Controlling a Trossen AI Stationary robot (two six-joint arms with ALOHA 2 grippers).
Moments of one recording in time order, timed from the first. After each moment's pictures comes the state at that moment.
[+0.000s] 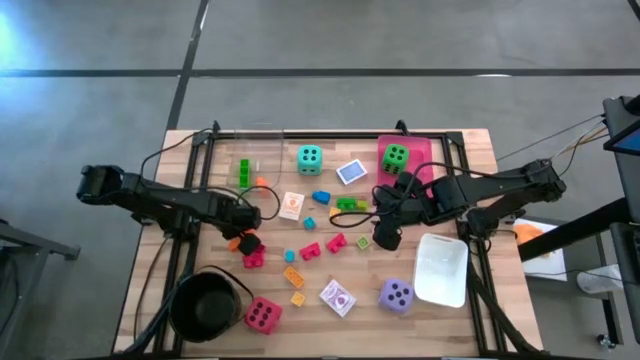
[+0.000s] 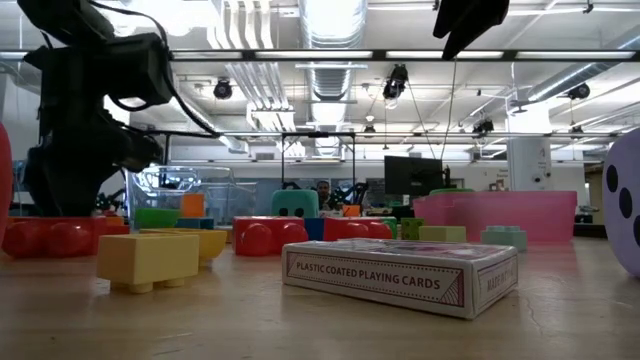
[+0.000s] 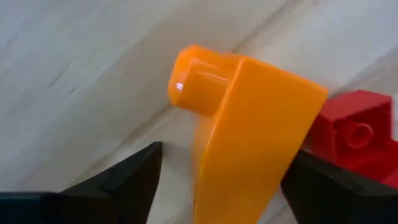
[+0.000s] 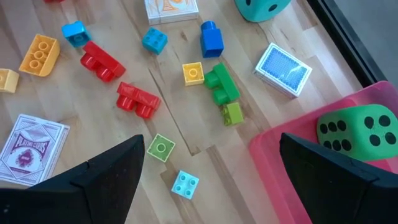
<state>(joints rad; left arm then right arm) -0.03 1.25 0.51 -0.72 0.08 -0.92 0.24 1.44 1.45 -1.17 0.42 0.63</state>
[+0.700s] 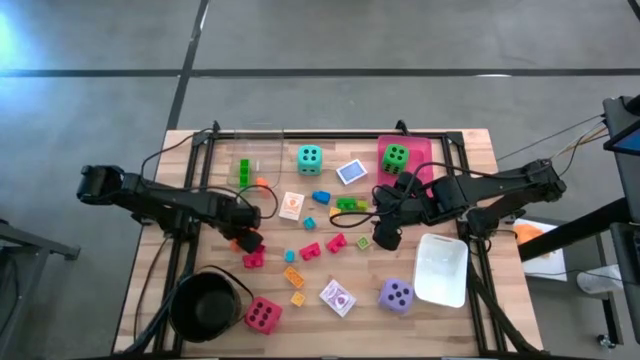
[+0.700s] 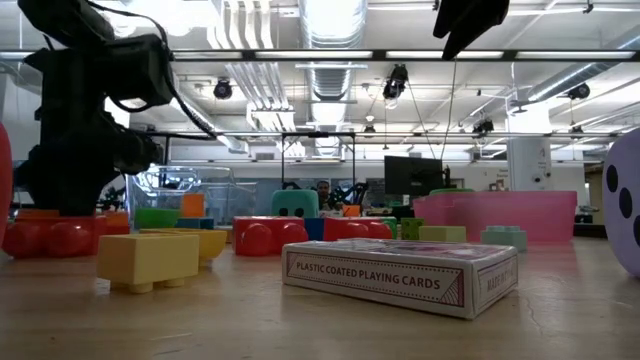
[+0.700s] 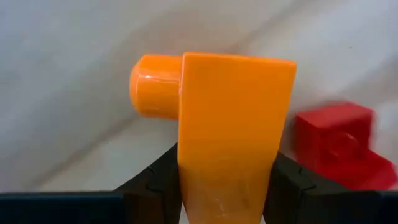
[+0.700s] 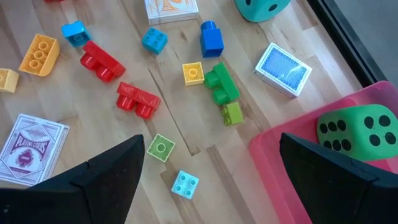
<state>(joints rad) -0.03 1.25 0.52 -0.71 0.10 -1.02 0.24 1.44 1.45 -1.17 0.42 0.63</state>
